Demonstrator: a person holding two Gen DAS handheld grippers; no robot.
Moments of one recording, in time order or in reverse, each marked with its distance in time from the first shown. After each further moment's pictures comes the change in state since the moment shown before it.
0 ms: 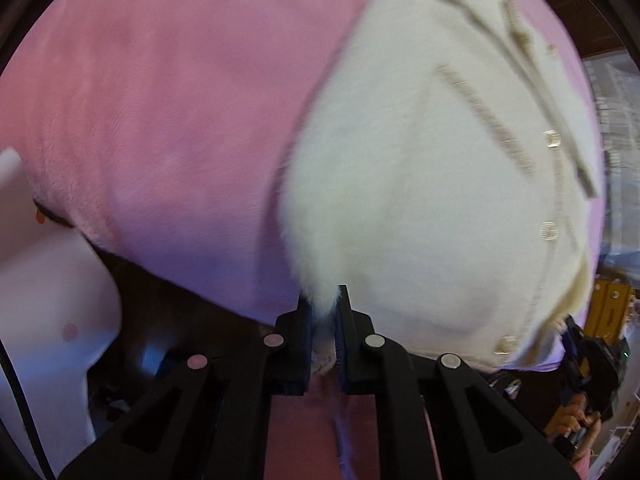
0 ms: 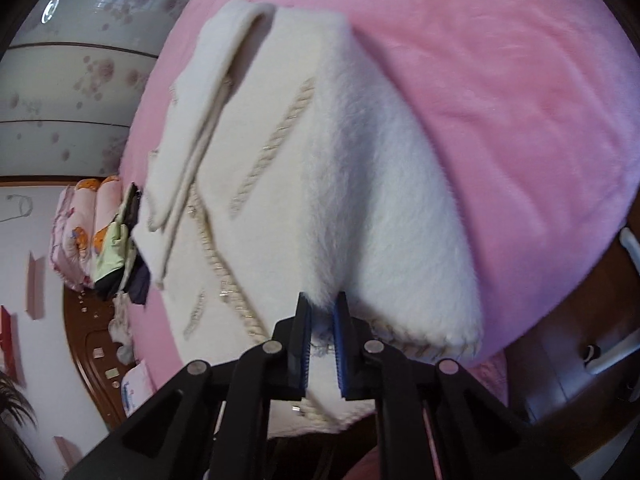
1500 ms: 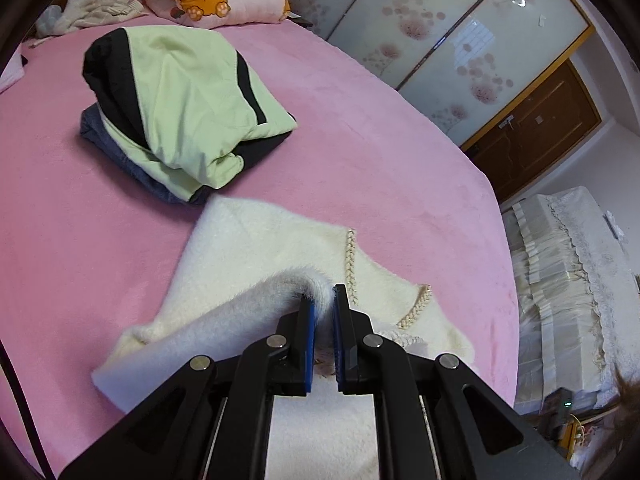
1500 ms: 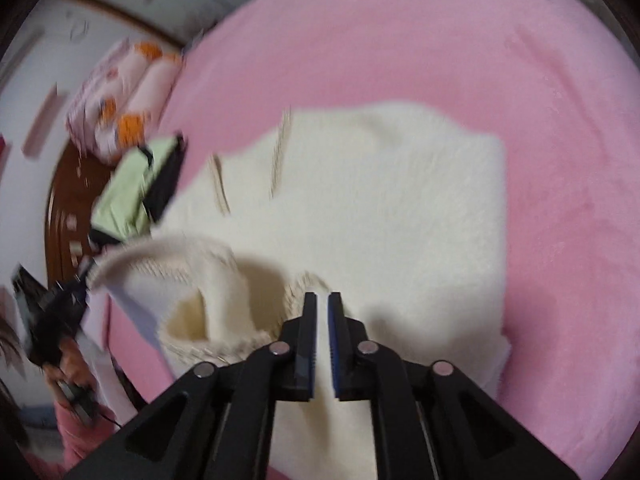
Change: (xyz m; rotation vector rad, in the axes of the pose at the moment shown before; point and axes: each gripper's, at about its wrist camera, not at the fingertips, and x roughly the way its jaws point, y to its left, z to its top) left arm -0.114 -0.235 0.235 -0.051 -0.618 -0.201; right arm 0.112 0.206 0.284 -0.683 0.263 -0.079
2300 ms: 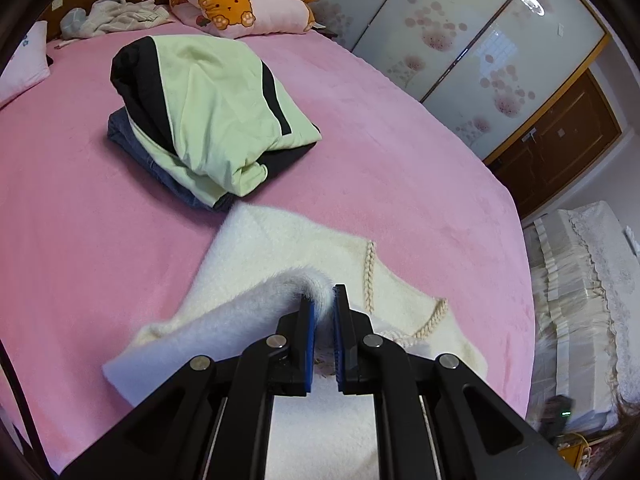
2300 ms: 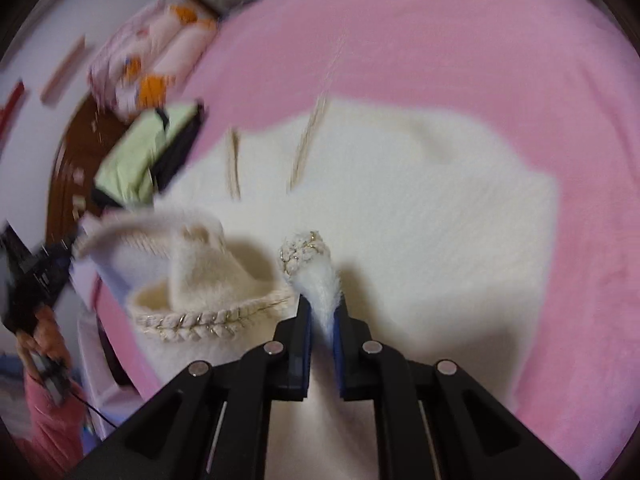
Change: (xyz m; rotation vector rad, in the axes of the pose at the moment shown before) left arm -0.006 0.001 0.003 -0.041 -0.036 0.091; right arm 0.000 0.010 0.011 -0.118 -0.069 0.044
